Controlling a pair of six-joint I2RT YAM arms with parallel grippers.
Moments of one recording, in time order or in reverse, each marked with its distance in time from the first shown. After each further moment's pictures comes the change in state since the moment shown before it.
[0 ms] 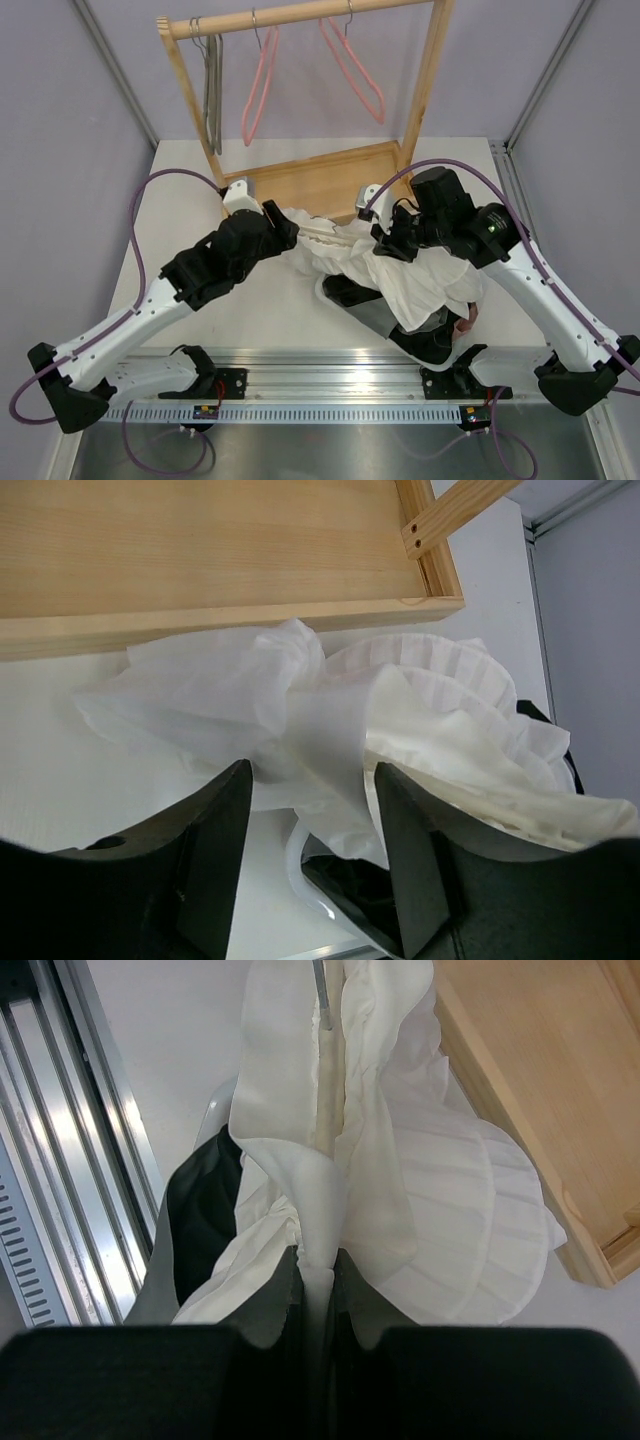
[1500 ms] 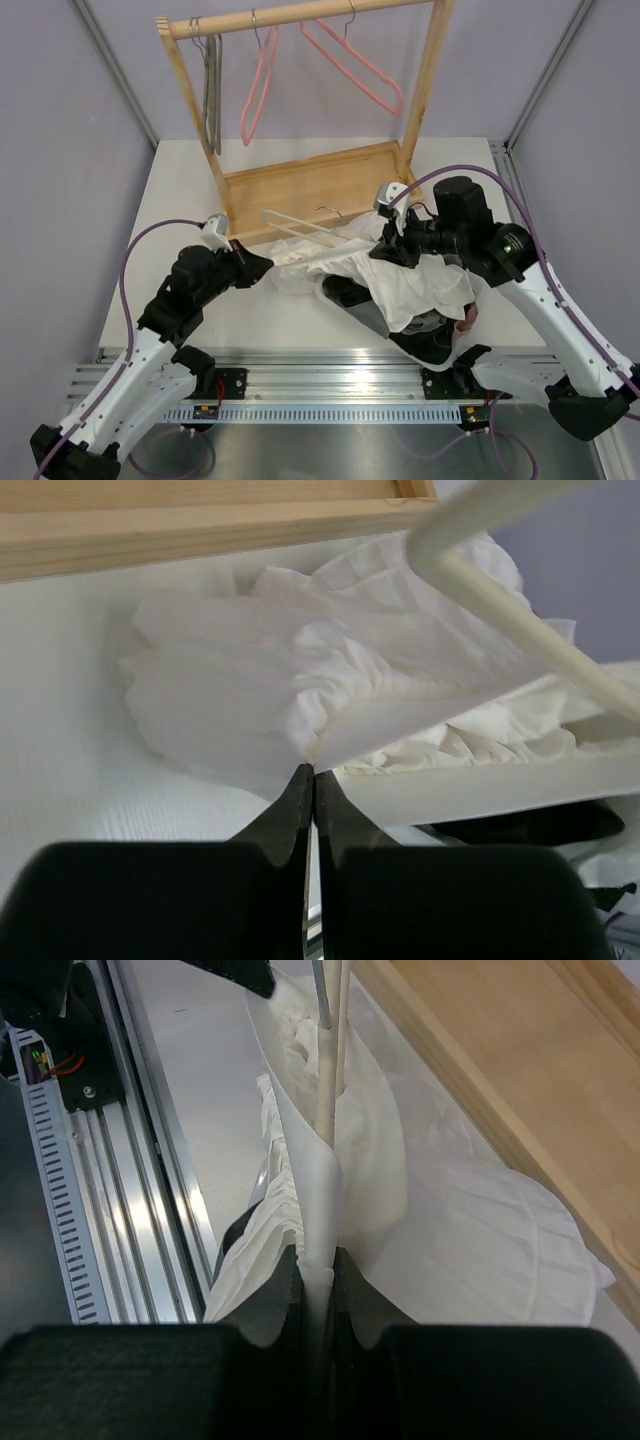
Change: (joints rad) left arm 0.402 -0.337 -0.491 0.243 0.622 0.134; right arm -0.068 -0.172 -0.175 0.193 -0.169 0.135
